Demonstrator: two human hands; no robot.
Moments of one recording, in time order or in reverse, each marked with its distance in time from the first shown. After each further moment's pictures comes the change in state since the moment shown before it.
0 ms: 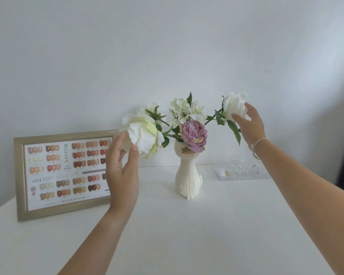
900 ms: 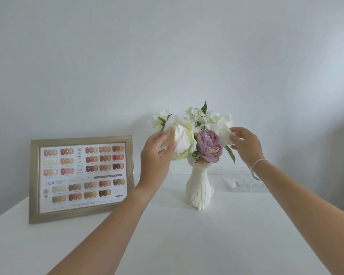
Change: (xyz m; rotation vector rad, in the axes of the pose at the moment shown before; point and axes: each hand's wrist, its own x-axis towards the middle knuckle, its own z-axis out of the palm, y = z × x) left_hand 0.045 -0.012 0.032 0.186 -0.240 0.083; right_hand -0.028 0.000 0.037 -0.147 -0.107 -0.066
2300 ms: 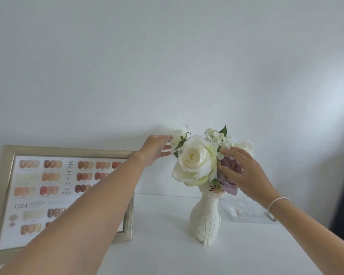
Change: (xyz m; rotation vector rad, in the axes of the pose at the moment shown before) left_hand 0.147 -0.092 -0.010 -0.420 -0.357 -0.603; right_hand -0.026 -0.040 0.043 -0.453 -0.165 -0.329
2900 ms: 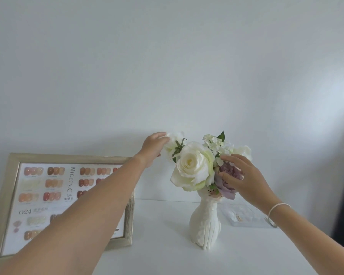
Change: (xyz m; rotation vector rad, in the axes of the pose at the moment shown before) left_hand -0.006 0.014 -0.001 0.200 0.128 0.097; right_hand -0.006 0.001 -0.006 0.058 -0.026 0.001
